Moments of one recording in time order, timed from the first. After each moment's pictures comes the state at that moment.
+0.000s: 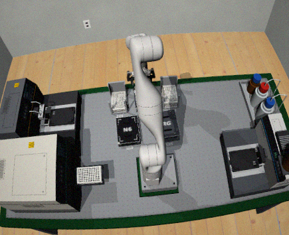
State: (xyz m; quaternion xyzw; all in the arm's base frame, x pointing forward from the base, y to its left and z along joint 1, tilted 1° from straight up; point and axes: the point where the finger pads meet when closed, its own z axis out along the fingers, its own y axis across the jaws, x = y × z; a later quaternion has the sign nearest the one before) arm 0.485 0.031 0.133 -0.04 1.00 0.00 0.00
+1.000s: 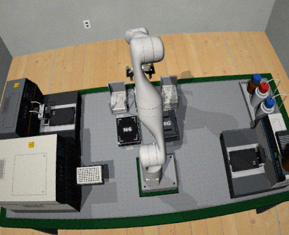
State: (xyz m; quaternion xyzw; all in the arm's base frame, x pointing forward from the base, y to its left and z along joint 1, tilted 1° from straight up) arm 0.484 0.032 0.169 -0.04 1.00 0.00 0.00
